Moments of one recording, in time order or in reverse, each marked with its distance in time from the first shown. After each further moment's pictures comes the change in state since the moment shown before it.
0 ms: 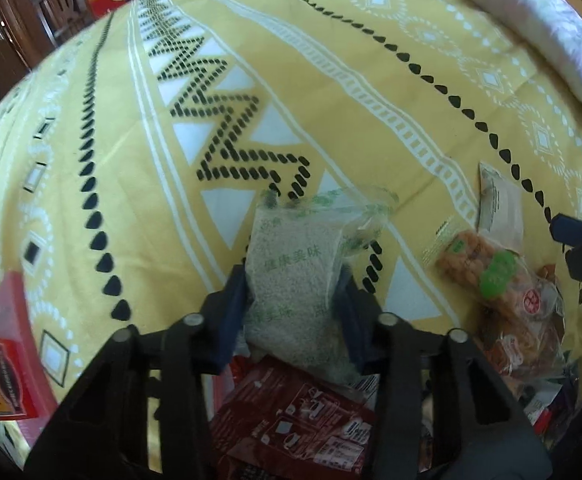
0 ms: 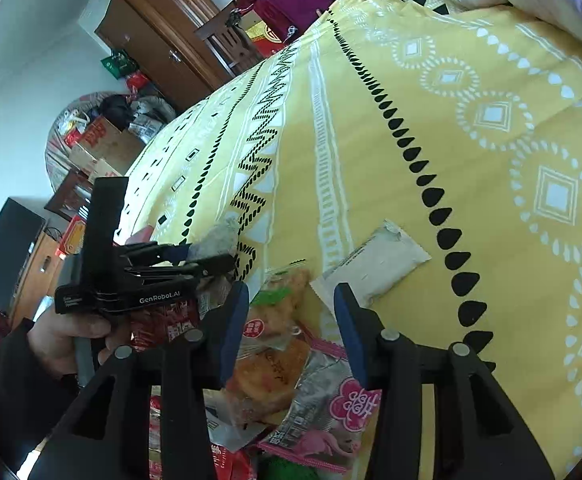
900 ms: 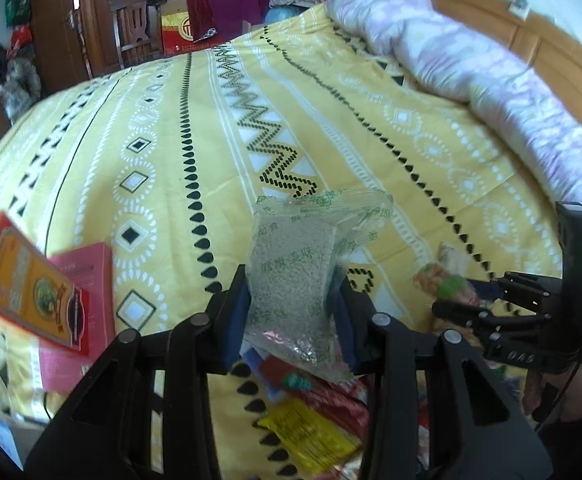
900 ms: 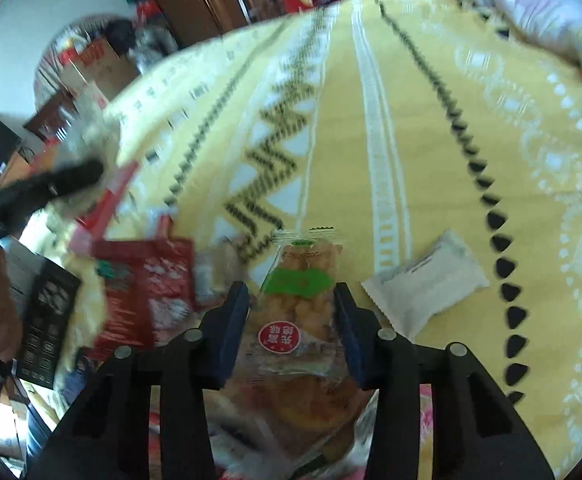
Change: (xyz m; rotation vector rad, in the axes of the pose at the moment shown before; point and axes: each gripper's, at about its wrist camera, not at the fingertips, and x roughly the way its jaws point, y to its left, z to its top) left arm -0.113 0.042 -0.035 -0.213 -0.277 -0.001; right arm 0.042 0.062 0.004 -0.211 0.127 -0.110
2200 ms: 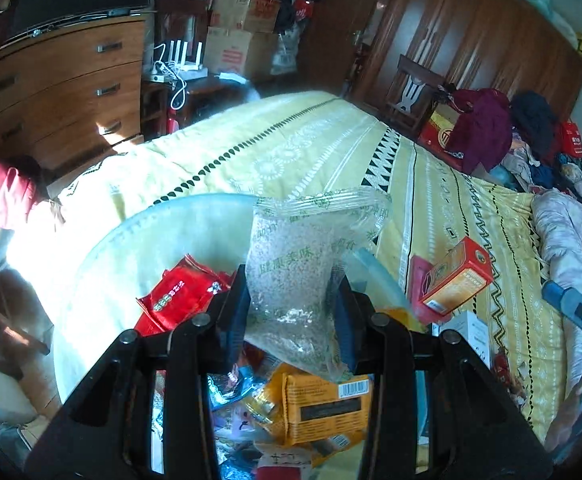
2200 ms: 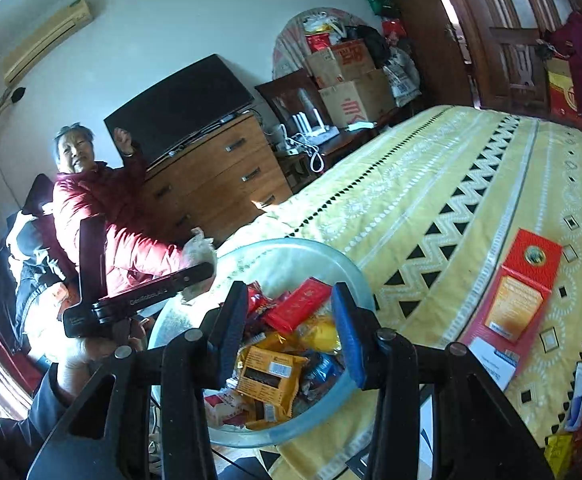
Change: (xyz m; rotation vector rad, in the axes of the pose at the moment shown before) left arm -0.320 0.349 -0.170 -0.701 -0.249 0.400; right arm -0.062 0.521 0.015 -0.456 -0.091 0.584
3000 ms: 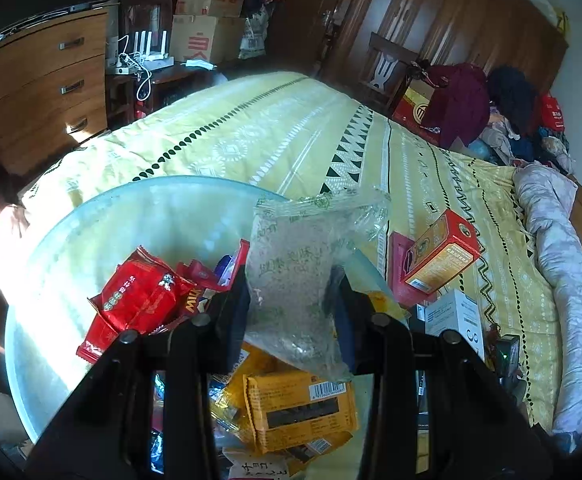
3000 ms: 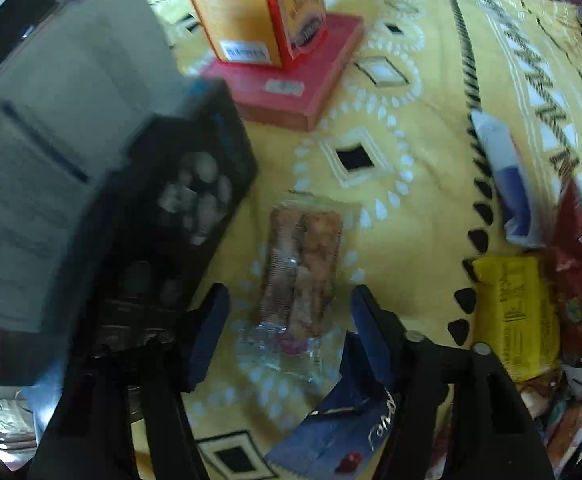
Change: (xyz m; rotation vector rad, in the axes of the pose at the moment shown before) left arm 0.005 -0.004 -0.001 0.063 0.059 -0.078; right arm 0.052 -0.230 -0.196 0.272 0.472 -0.514
